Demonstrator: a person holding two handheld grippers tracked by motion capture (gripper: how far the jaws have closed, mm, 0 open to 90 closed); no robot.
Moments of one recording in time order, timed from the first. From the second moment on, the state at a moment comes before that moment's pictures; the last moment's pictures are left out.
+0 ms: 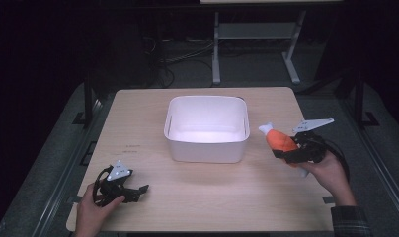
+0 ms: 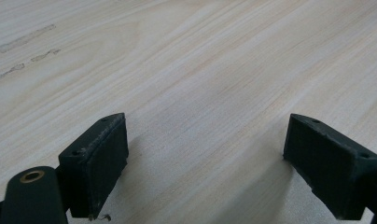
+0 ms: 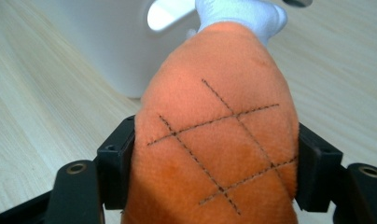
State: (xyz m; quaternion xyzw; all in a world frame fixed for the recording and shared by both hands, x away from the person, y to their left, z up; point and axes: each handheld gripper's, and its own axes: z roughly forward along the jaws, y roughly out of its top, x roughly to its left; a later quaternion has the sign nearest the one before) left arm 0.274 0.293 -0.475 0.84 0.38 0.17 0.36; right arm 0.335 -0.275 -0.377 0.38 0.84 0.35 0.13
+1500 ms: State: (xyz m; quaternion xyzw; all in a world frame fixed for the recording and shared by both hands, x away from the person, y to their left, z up) left arm 0.274 0.293 -0.475 0.84 0.38 0.17 0.36; right arm 0.371 -0.224 -0.313 0.25 0.88 0.39 0.11
